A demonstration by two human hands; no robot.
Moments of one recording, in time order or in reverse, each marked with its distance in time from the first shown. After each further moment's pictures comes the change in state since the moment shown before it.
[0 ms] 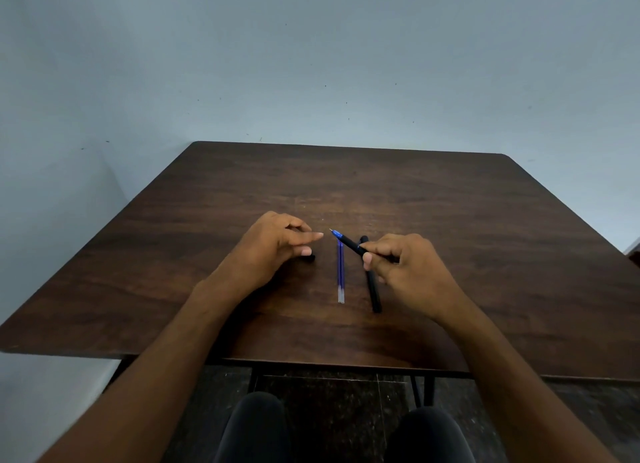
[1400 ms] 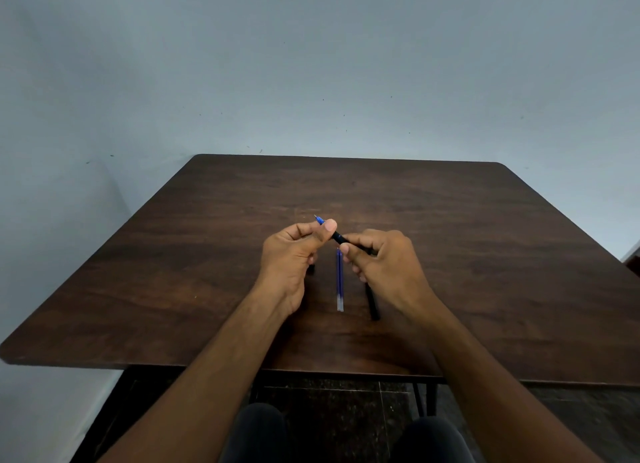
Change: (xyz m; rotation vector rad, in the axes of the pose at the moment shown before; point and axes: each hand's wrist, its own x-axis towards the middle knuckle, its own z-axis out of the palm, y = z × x) left_hand 0.015 0.057 0.027 -1.452 0.444 -0.637; right_hand 0.022 -0.009 0.021 0.194 0.155 -0.023
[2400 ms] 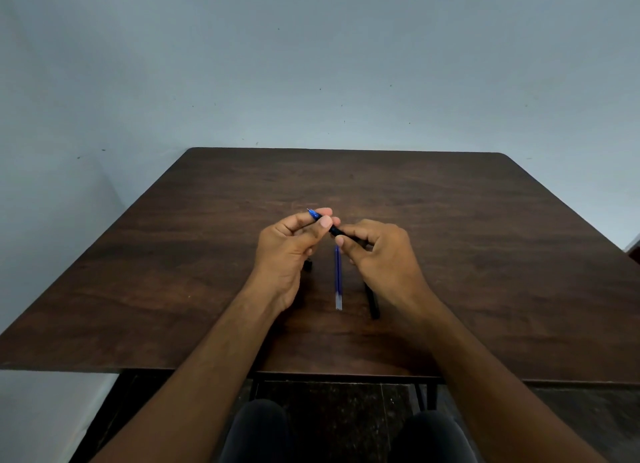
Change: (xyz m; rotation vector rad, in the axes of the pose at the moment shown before) left_hand 0.001 0.003 -0.007 0.059 -0.148 0.053; right_hand 0.005 -0.001 0.004 -0.109 0.041 -0.093
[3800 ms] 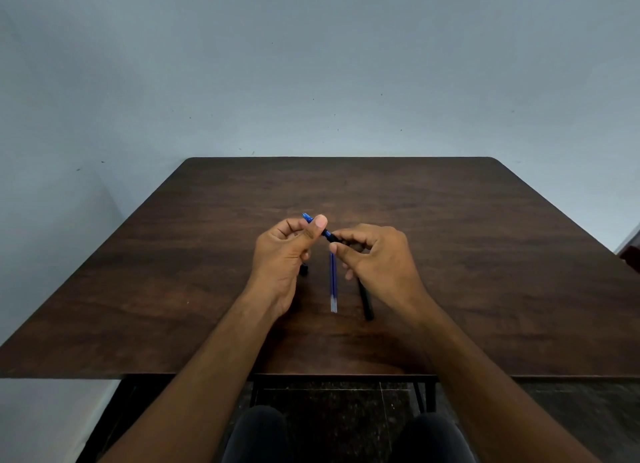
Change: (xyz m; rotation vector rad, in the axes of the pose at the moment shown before) left_hand 0.002 0.001 0.004 -0.023 0.113 -0.016; right_hand -0.004 -0.003 -0.006 0.115 0.025 0.085
